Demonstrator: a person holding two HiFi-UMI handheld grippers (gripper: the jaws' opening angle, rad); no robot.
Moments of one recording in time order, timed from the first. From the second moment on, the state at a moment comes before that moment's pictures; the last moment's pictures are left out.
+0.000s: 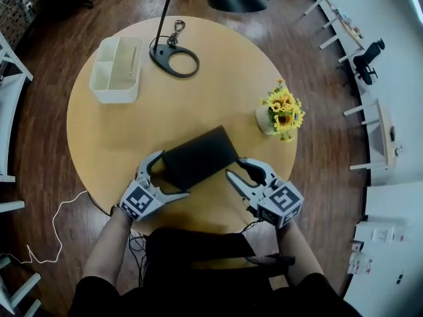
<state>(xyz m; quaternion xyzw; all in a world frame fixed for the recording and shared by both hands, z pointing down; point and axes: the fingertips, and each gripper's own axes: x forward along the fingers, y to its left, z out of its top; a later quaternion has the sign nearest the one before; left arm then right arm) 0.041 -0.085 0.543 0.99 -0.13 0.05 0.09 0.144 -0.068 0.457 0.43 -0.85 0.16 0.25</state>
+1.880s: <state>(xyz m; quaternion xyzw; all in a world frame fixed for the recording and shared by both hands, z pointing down) 0.048 -0.085 0.541 0.99 -0.15 0.04 0.07 0.075 -0.060 0.528 0.02 -0.78 -0.18 0.60</state>
